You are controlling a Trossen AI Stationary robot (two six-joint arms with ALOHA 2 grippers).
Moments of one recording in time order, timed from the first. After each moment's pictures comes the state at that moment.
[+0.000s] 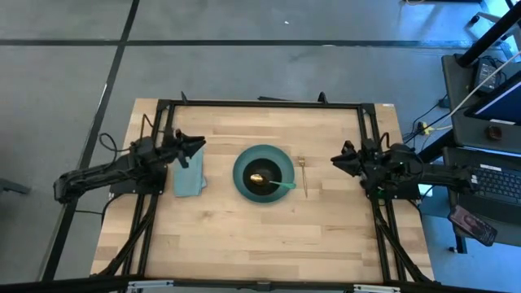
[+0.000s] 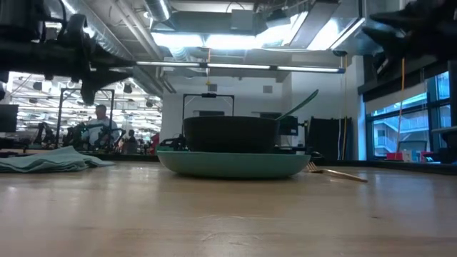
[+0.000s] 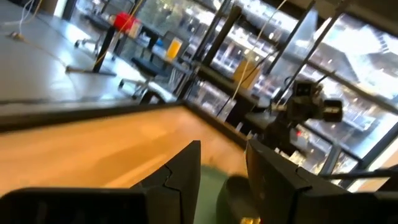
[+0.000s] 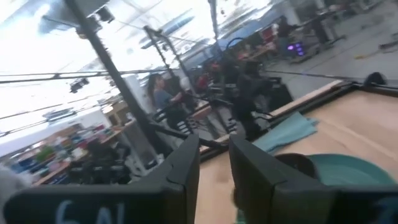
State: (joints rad) left arm 0.38 0.11 0.02 0.16 -0.04 -0.55; right arm -0.12 0.10 0.08 0.25 -0.18 0.57
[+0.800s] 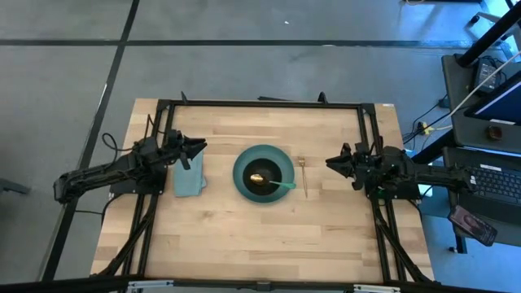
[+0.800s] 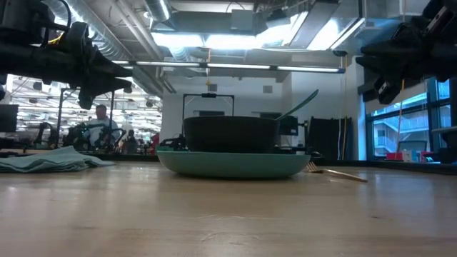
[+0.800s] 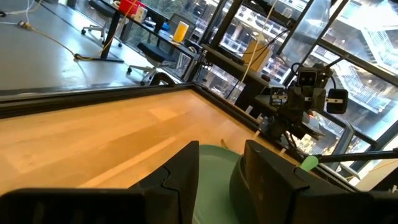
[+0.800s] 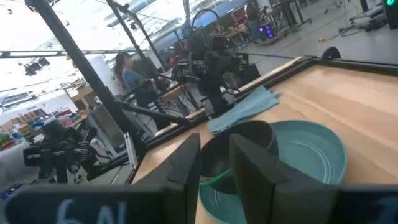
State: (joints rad) left arm 0.38 0.11 0.01 0.08 -0.04 -0.51; right arm -0.12 0.07 0.01 0.15 -0.10 0.52
